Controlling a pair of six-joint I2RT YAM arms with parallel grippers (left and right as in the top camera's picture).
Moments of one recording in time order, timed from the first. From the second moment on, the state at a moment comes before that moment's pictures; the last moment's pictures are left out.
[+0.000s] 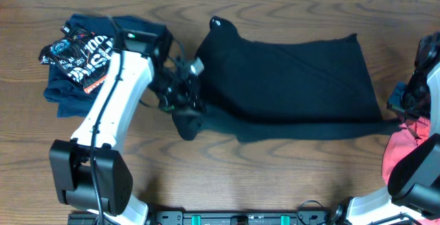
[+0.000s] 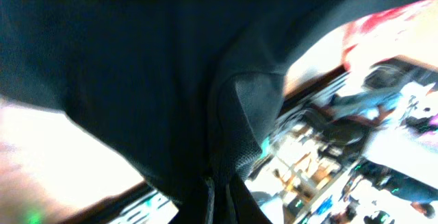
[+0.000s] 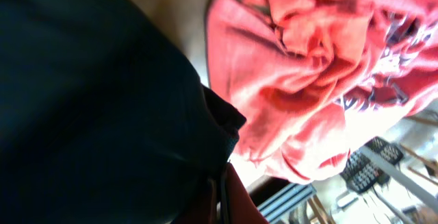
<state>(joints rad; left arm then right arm) -0.21 1.74 1.46 -1.48 0.66 -0.02 -0.42 1.75 1.43 -1.35 0.29 0.24</state>
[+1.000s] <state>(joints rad) -0.18 1.74 1.09 -1.13 0.37 -0.17 -0.46 1.75 1.35 -1.33 0.29 0.25</state>
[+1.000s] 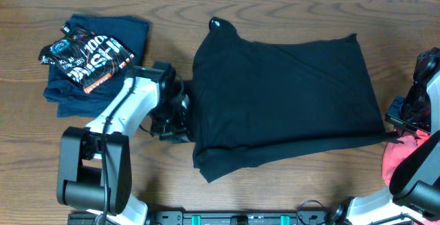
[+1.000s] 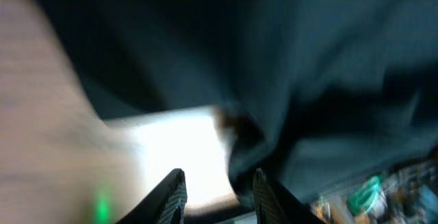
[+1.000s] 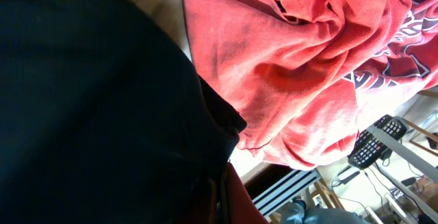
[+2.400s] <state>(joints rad) -0.16 1.95 1.13 -0.26 0.12 -0.22 -0.44 1.75 1.35 -1.25 0.15 0.25</state>
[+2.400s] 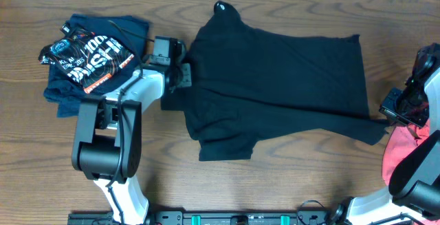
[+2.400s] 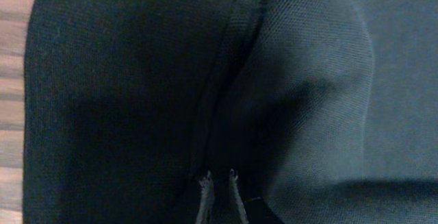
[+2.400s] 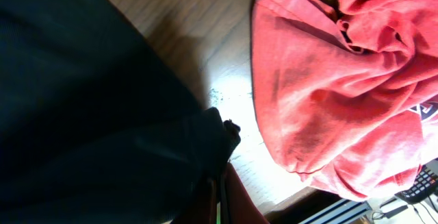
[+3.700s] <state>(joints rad) -0.41 1.71 0.93 -0.88 0.37 -0.47 -0.43 1.75 1.35 -1.25 0.14 0.23</state>
